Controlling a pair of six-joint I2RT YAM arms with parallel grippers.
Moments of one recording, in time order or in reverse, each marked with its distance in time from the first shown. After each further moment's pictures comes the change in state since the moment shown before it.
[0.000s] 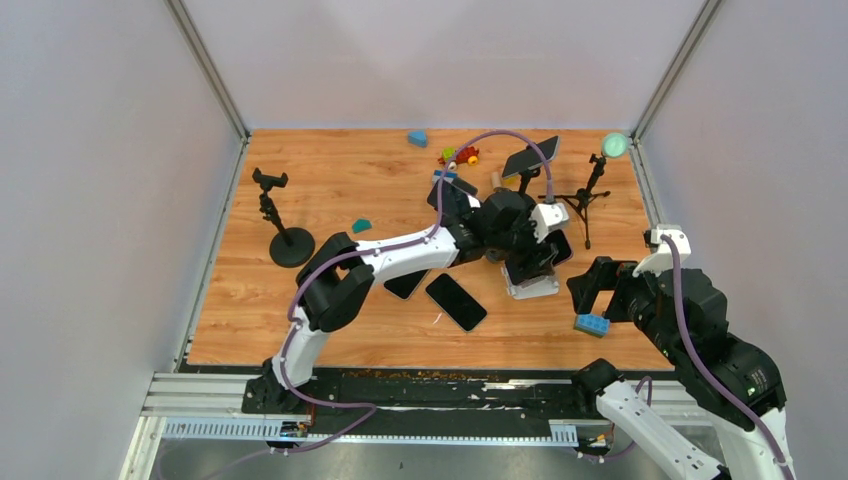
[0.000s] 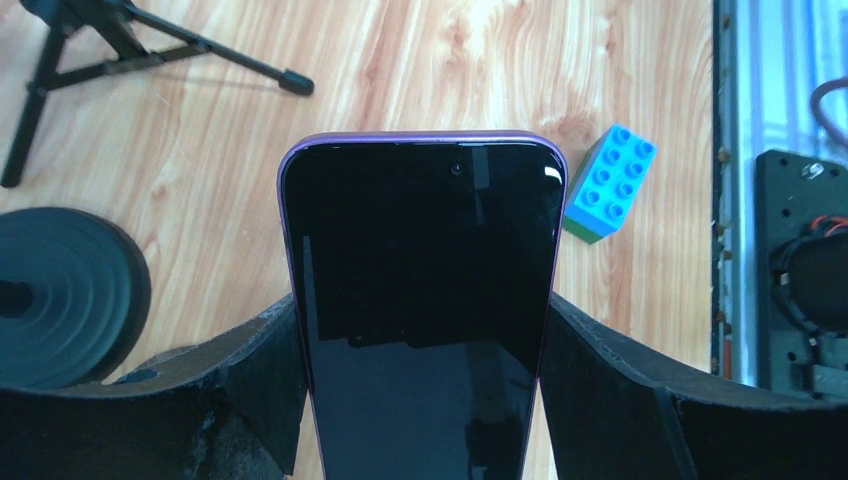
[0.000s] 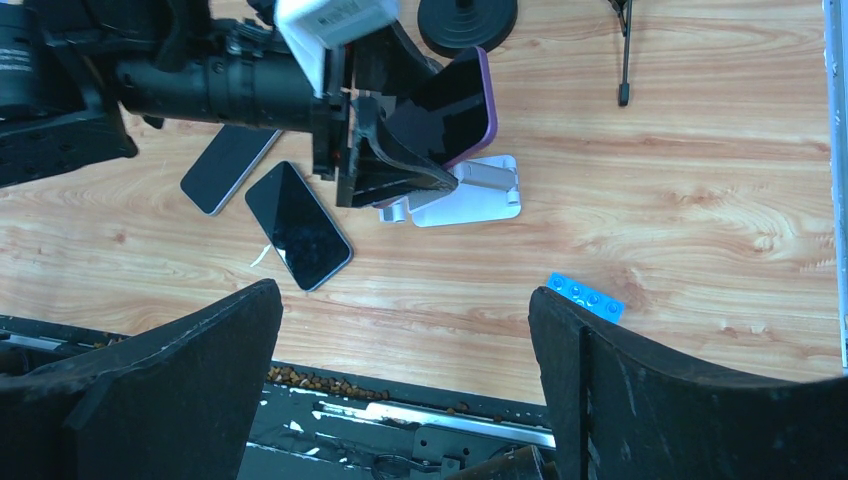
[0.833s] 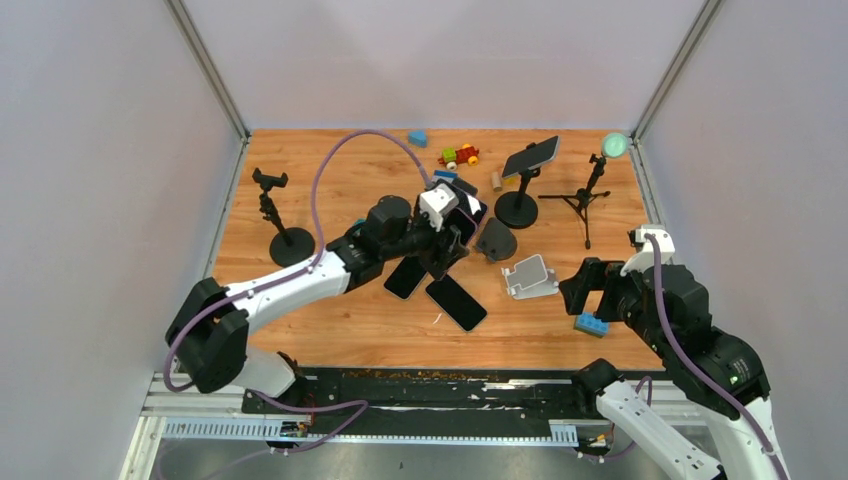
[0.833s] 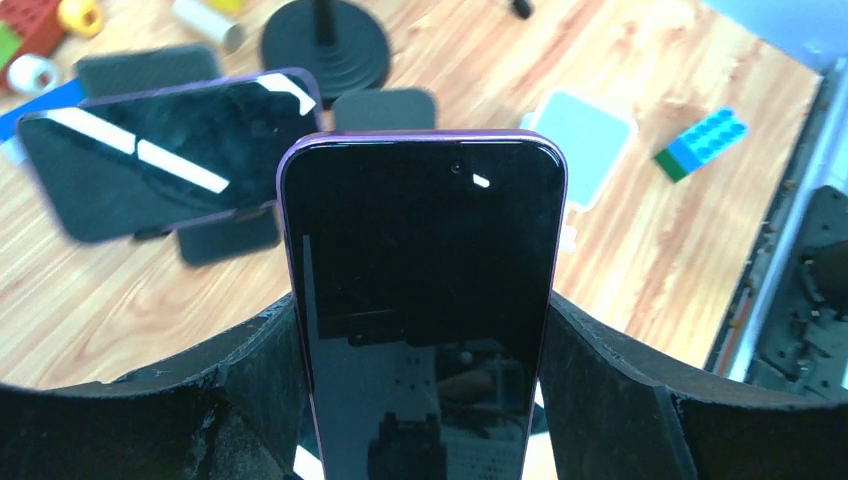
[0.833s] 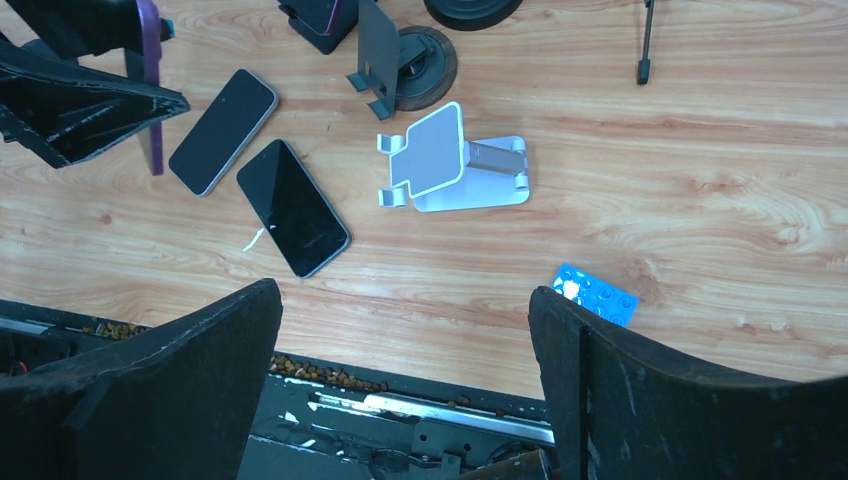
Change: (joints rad) left arm 0.205 -0.687 -0.715 0.155 -0.166 -0.176; right arm 0.000 0.000 -0.066 0.025 -0.019 0.001
